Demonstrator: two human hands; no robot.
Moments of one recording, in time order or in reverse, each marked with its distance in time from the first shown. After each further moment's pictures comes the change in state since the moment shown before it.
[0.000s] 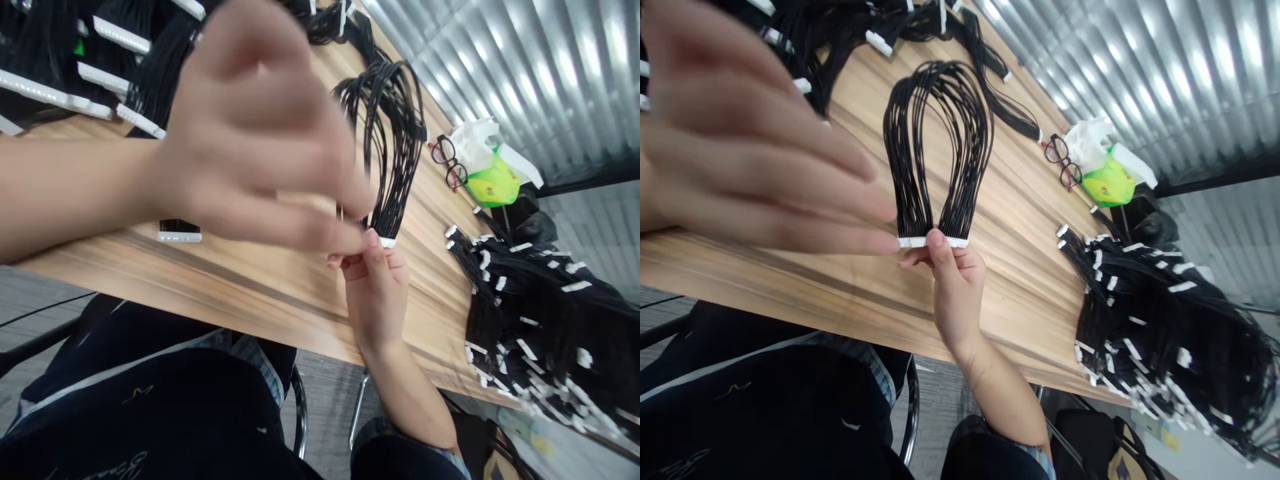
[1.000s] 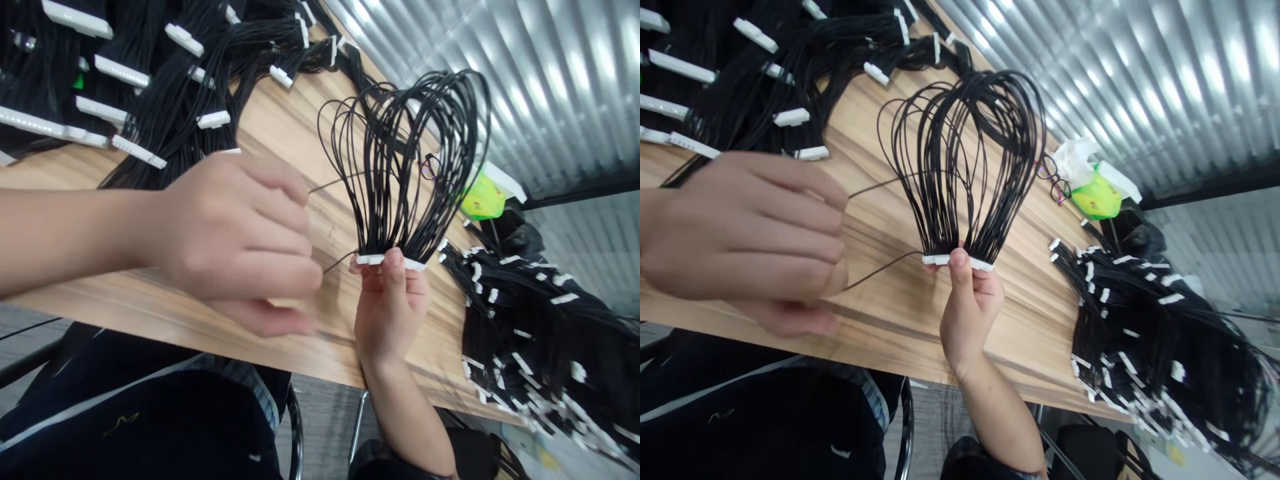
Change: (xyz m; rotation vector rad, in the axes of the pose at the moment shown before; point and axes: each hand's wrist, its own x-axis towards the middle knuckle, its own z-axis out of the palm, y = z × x) left_hand -0.013 0.007 0.009 0.612 0.341 0.668; right_hand 0.009 0.003 -0.006 -0.053 0.295 -0.293
